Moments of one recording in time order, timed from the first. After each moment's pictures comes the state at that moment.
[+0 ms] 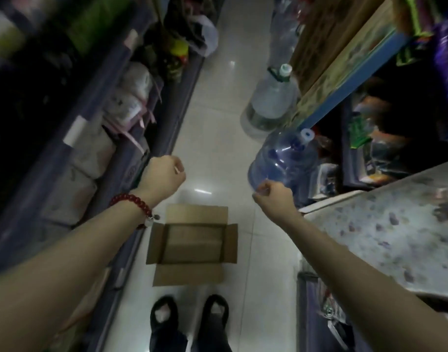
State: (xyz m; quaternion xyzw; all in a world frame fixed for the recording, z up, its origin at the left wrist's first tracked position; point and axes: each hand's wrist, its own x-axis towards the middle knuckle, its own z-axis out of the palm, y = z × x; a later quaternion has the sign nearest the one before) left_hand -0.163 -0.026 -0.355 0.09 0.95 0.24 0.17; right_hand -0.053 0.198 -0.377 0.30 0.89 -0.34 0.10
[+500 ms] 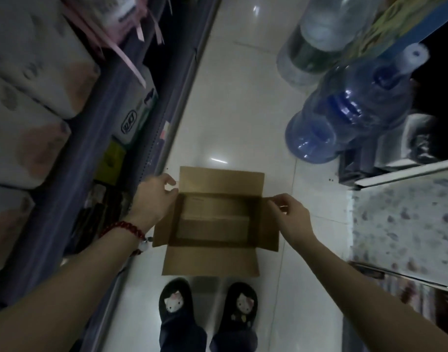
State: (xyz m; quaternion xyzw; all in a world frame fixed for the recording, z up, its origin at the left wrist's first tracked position) left_hand -0.130 -0.107 -0.641 0.00 0.95 0.23 0.22; right_hand -0.014 0.154 -0.663 0.31 0.84 -0.43 0.12
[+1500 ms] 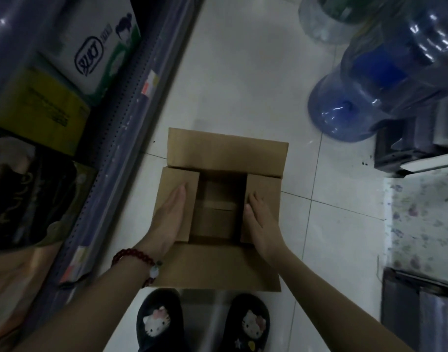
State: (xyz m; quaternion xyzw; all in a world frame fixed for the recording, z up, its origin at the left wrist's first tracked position) left_hand -0.063 -0.091 -0.832 -0.17 0.77 0.50 0.35; right_hand 0.009 0.098 -0.862 0.23 0.83 -0.46 0.21
